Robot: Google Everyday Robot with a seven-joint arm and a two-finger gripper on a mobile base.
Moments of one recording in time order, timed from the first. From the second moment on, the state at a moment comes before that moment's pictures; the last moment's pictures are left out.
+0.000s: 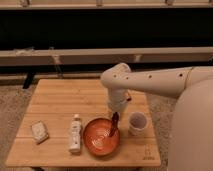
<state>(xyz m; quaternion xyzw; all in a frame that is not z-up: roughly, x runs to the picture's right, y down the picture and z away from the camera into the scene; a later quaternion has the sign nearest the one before) 0.046 0.150 0.733 -0.24 0.34 0.69 0.59</state>
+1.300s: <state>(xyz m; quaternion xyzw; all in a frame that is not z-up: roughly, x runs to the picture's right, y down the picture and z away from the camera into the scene) 0.010 0.187 0.709 -0.24 0.35 0.63 0.65</state>
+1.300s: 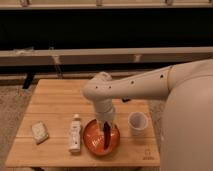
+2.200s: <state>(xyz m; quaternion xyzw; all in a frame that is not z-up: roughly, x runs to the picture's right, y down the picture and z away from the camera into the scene) 0.005 0.186 0.705 -0.24 0.35 0.63 0.65</state>
